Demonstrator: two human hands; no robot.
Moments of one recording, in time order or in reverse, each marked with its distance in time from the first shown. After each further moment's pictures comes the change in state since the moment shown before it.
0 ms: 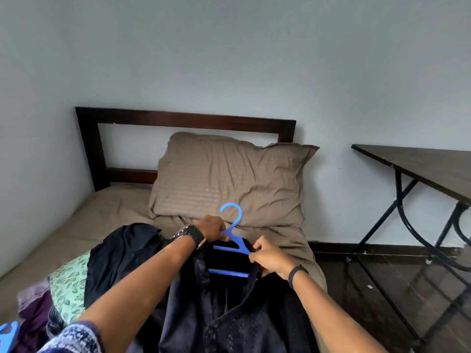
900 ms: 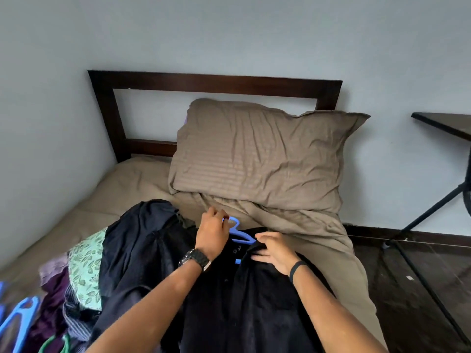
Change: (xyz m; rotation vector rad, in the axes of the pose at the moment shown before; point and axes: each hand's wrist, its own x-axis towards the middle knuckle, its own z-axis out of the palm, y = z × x) left_hand 0.032 -0.062 0.101 -0.310 0.607 -0.154; right_hand 0.092 0.024 0.063 0.757 -0.088 0.195
